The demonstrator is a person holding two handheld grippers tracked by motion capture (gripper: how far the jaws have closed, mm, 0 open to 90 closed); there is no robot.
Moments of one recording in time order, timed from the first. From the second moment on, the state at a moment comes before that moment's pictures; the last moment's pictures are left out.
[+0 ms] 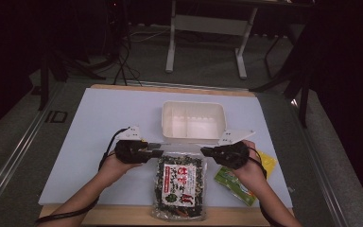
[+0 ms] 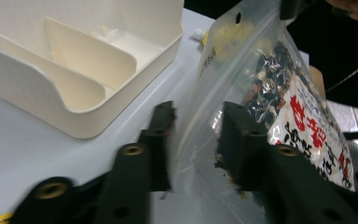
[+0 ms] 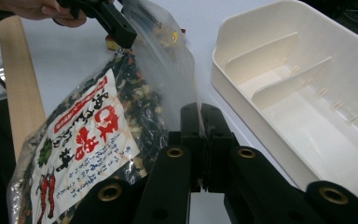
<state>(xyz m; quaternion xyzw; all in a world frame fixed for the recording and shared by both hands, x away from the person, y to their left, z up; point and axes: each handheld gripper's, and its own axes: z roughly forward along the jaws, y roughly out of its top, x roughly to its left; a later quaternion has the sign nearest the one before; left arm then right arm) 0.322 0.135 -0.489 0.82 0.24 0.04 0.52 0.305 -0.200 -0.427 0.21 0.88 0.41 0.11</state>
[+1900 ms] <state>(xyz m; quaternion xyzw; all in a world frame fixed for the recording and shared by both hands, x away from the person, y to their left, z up) 0.293 0.149 -0.458 0.80 0.17 0.06 0.58 0.303 -0.206 -0.462 0.23 0.83 0.45 -0.23</state>
